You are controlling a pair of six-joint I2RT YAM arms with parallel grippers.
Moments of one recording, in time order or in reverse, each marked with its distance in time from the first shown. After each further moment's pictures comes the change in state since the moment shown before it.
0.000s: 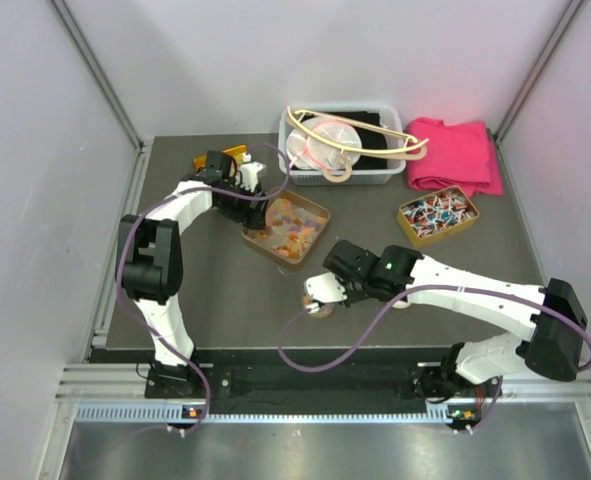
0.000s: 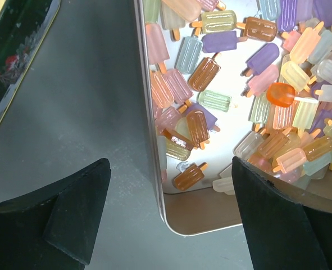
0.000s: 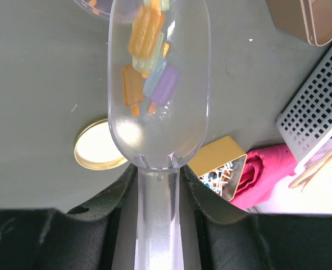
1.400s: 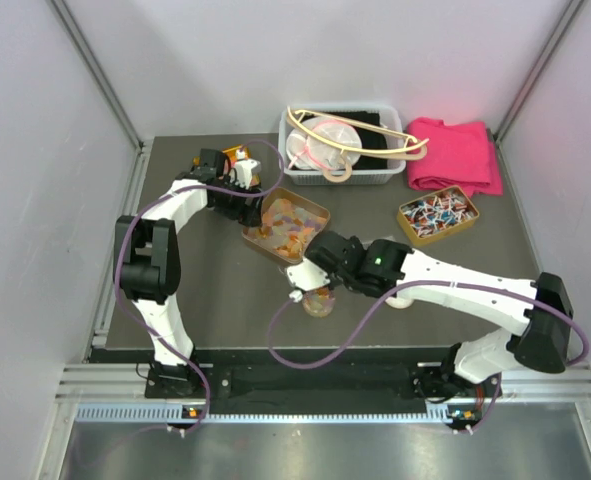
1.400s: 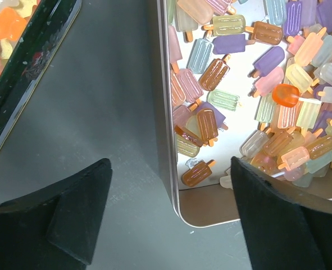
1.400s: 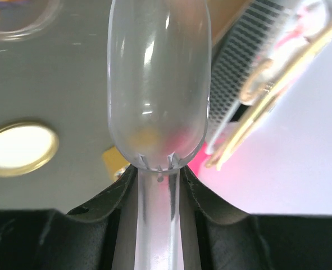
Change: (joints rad) left arm 0.035 -0.002 0.013 -0.012 0.022 0.003; right arm 0.065 0.075 0.157 0.058 0.195 -0.141
